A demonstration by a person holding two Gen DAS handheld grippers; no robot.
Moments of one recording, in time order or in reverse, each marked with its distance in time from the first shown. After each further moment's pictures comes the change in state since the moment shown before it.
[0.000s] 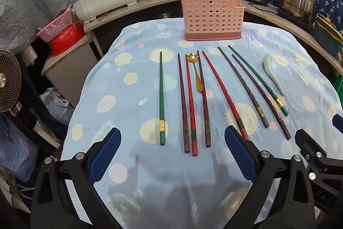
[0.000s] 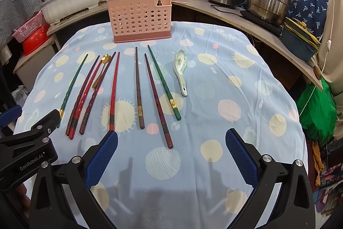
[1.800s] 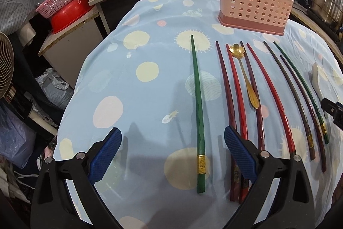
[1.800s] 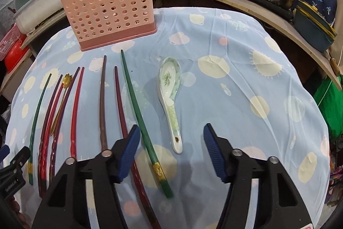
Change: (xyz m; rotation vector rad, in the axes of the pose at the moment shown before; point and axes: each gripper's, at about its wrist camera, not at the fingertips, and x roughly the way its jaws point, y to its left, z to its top) left arm 0.095 0.049 0.029 -0.099 0.143 0.039; right arm 0.123 -0.020 0.072 0.091 0.112 0.012
